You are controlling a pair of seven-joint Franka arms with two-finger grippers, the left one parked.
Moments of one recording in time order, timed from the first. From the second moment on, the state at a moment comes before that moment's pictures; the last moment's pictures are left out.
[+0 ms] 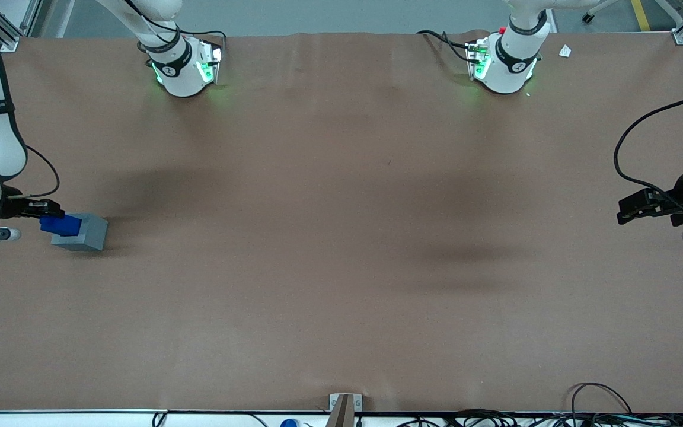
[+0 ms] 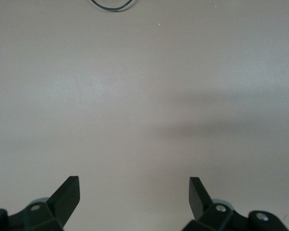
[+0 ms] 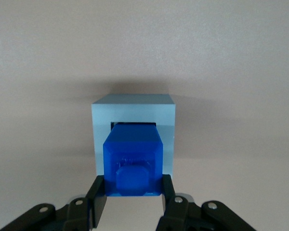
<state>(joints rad) -0.37 0.32 -0.03 -1.95 -0.02 2.15 -0.41</state>
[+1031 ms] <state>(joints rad) -0.35 0.31 -0.01 -1.82 -0.02 1.98 -0.38</state>
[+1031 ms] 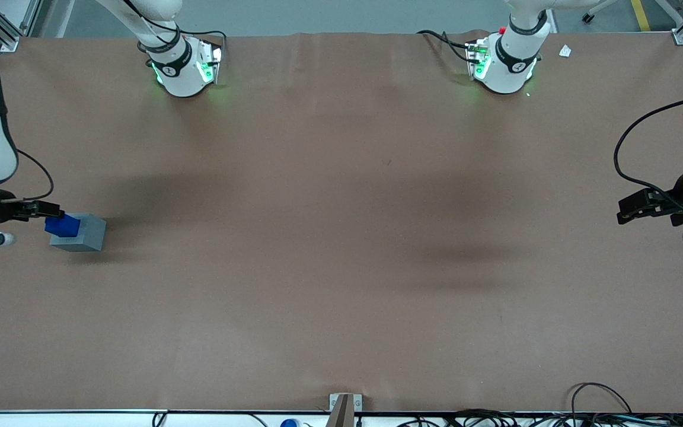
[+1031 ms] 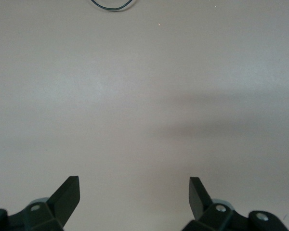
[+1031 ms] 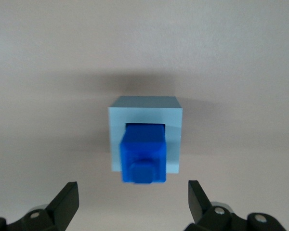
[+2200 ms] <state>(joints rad) -0.08 -0.09 0.00 -1.79 0.00 1.72 -0.03</state>
